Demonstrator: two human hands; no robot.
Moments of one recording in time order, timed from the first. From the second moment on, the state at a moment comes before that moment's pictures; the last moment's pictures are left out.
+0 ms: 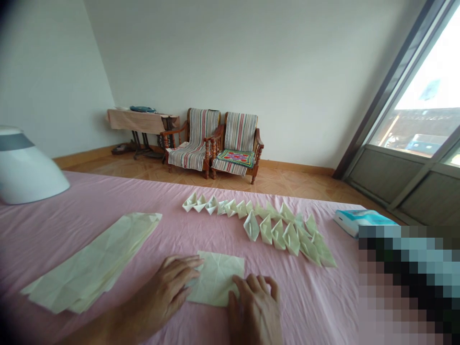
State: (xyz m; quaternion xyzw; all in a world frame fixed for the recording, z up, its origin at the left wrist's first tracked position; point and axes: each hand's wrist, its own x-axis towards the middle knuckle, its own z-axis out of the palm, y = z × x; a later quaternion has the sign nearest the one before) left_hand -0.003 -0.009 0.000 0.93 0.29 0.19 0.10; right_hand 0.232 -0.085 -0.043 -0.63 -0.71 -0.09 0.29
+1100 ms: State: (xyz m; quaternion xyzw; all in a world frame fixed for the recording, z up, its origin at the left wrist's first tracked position) left_hand -0.002 -0.009 0.009 0.93 0.29 0.19 0.12; right_hand 0.201 -0.075 -0.053 -0.36 -0.87 -0.24 0.24
